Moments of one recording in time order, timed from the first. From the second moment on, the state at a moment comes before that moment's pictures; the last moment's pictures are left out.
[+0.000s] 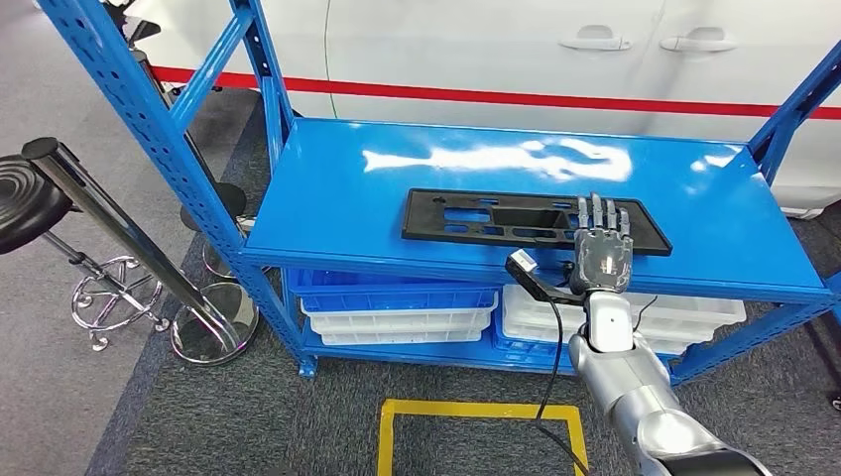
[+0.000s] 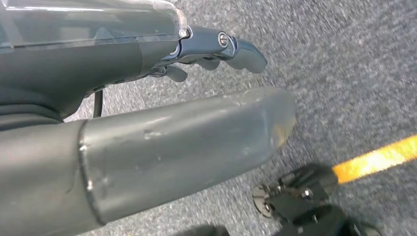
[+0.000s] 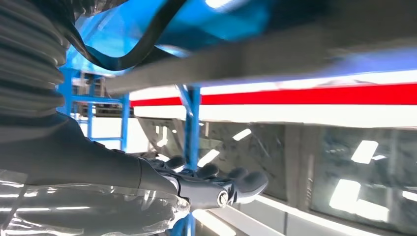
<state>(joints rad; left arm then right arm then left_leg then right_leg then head) -0.16 -0.18 1.02 -0.20 -1.29 0.05 -0.39 -0.63 -0.10 0.09 -0.63 1.55 -0.68 0.34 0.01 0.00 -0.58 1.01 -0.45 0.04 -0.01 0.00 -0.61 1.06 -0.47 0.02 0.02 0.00</state>
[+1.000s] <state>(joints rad) -0.17 -0.18 1.02 -0.20 -1.27 0.07 -0.40 -0.61 -0.03 0.19 -0.69 1.55 -0.68 0.29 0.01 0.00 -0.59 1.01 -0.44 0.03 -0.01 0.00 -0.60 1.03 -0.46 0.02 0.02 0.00</state>
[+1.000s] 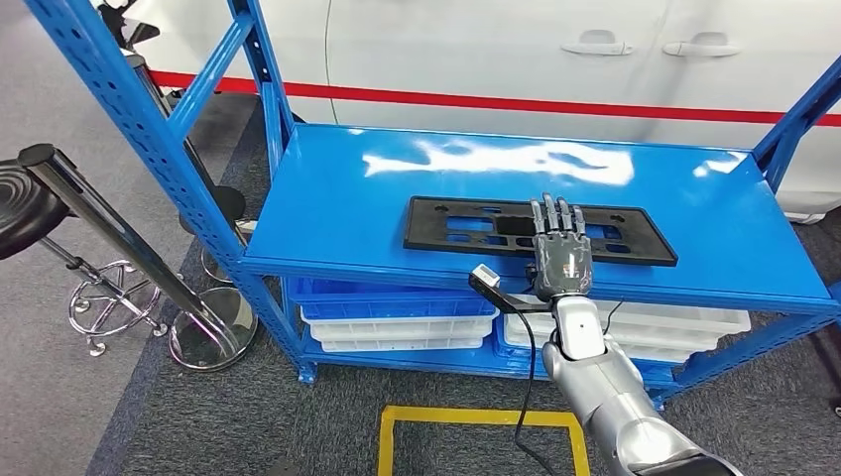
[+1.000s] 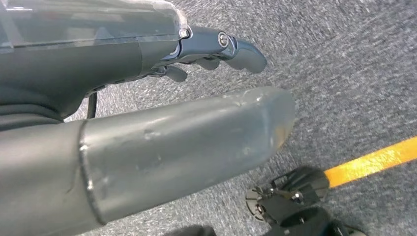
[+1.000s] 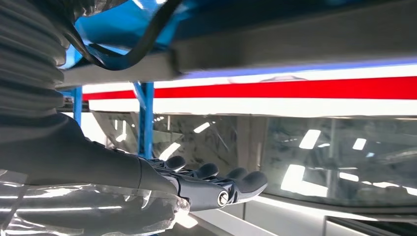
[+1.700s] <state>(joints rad) -0.17 -0.19 1.00 -0.20 -1.24 0.05 -0.43 -0.60 0.02 0.28 -0.70 1.55 -0.68 0.28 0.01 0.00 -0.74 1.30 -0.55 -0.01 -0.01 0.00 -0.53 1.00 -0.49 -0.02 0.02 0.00</state>
